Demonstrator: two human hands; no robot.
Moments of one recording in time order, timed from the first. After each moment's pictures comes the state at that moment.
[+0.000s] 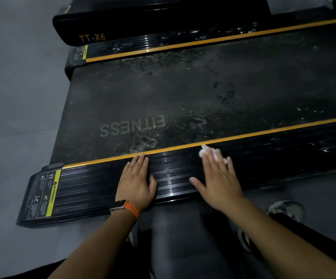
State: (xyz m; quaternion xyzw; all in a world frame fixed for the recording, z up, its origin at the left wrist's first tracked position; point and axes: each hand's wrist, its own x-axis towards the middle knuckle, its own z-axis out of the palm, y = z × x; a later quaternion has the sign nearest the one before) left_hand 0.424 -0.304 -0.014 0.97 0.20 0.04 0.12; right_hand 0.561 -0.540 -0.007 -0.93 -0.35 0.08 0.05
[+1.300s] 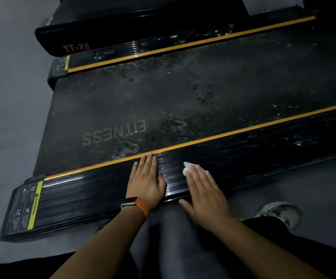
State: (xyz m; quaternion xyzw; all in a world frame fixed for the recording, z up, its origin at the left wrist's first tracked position) left_hand 0.476 -0.366 -0.010 0.98 0.17 0.00 0.10; right_hand 0.535 -0.582 -0.041 -0.90 -0.41 -0.08 0.08
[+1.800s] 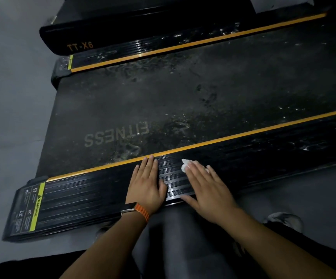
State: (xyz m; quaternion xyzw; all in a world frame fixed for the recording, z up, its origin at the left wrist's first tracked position) left_hand 0.474 -0.365 -0.012 0.98 0.17 0.01 0.12; right_hand 0.569 -0.579 -0.029 -0.90 -0.44 -0.01 0.05
